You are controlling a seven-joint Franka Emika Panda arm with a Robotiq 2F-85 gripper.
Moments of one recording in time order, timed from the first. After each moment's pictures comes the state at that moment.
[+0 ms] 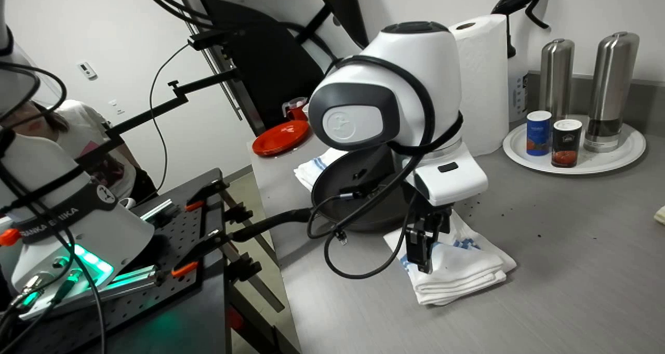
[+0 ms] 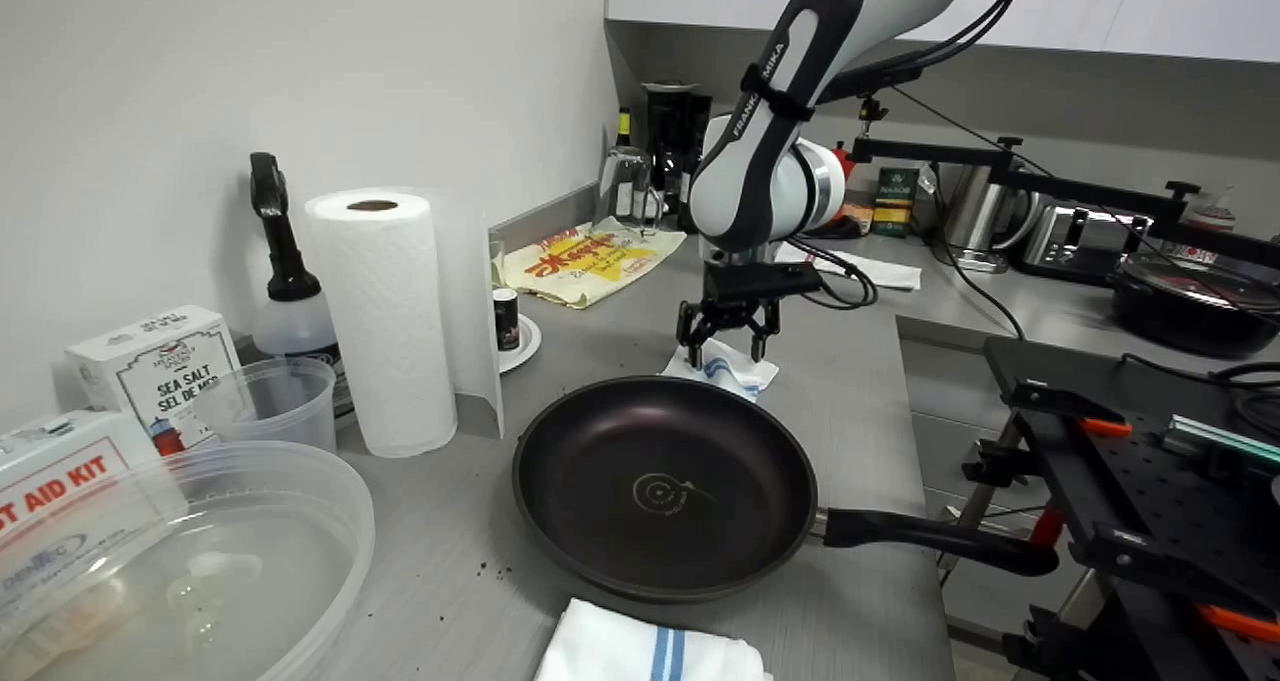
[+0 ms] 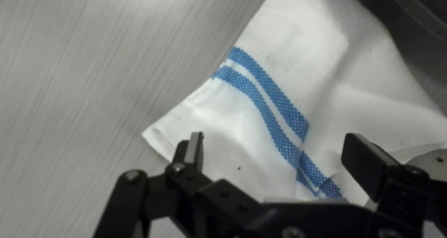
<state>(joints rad) -0.25 0.90 -0.20 -1.90 0.24 2.71 0.40</state>
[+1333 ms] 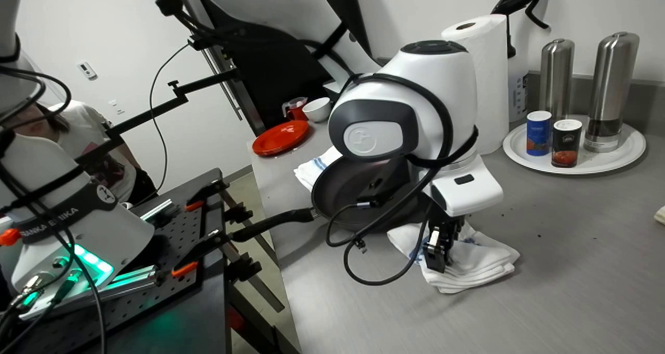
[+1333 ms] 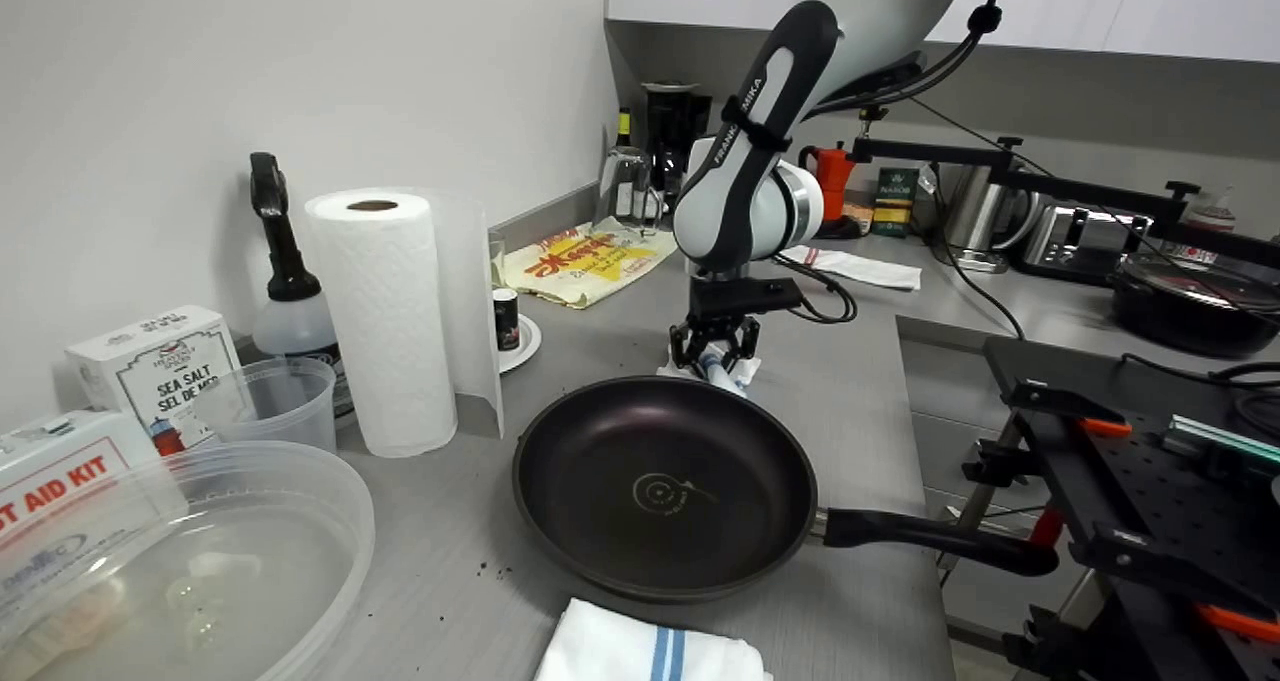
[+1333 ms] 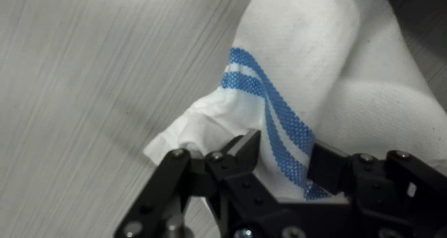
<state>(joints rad) -0.25 1.00 -0.19 -1.79 0.25 2.70 0.41</state>
